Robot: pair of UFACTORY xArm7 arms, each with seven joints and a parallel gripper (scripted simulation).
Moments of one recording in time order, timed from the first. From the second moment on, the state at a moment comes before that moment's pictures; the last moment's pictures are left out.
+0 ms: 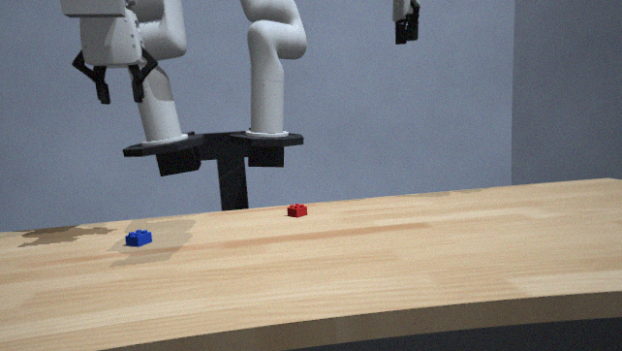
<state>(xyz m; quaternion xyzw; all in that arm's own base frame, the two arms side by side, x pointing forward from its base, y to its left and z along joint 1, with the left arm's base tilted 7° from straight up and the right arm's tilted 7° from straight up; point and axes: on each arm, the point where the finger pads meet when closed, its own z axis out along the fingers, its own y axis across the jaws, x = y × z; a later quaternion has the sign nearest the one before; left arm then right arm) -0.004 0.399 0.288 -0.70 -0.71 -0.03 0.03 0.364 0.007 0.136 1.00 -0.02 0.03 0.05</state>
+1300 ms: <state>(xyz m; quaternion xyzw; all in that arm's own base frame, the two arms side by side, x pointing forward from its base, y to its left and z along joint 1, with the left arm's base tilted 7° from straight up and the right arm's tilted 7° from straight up) -0.004 0.399 0.288 -0.70 -0.71 -0.03 0.03 0.331 0.145 0.085 1.00 -0.02 0.03 0.05</state>
